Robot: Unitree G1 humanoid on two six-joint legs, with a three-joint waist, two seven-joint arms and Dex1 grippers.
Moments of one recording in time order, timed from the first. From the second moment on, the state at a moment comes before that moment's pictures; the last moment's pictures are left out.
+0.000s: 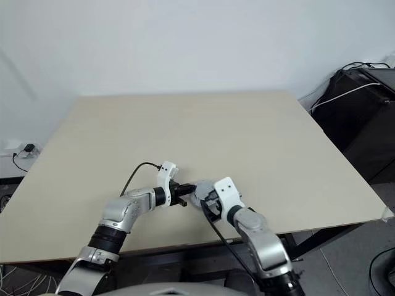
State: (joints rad) left arm -0.30 0.16 -0.15 0.23 -0.31 0.72 -0.62; right arm 0.10 -0.21 0.22 -0.35 0.10 0.77 0.35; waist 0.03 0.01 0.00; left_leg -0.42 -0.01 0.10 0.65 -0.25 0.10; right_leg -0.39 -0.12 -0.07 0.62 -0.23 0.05
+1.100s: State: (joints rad) left arm -0.30 0.16 -0.15 0.21 -0.31 0.71 -0.63; right arm 0.01 0.08 -0.26 -0.21 0.69 1.12 0.16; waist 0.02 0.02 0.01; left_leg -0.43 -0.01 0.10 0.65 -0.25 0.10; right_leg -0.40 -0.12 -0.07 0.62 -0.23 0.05
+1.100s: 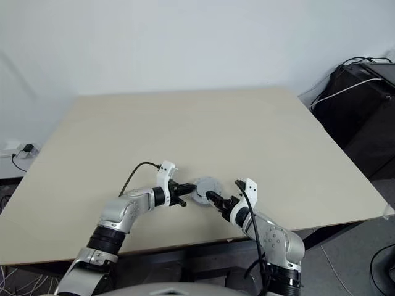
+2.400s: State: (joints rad) left arm -0.29 0.17 -0.11 0.21 -0.29 0.70 -0.61; right arm -0.07 0.08 -0.26 0.04 1.06 1.05 0.05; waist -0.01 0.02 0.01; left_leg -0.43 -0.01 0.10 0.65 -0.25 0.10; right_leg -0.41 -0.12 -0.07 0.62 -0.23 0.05
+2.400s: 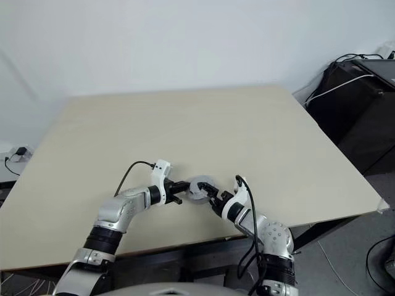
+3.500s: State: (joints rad) left arm -0.20 0.13 -0.02 0.11 -0.39 0.68 -0.61; right arm -0.03 0.08 -0.25 0.03 1.11 1.02 0.03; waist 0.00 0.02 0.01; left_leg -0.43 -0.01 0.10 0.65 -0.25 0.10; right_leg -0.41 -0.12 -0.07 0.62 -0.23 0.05
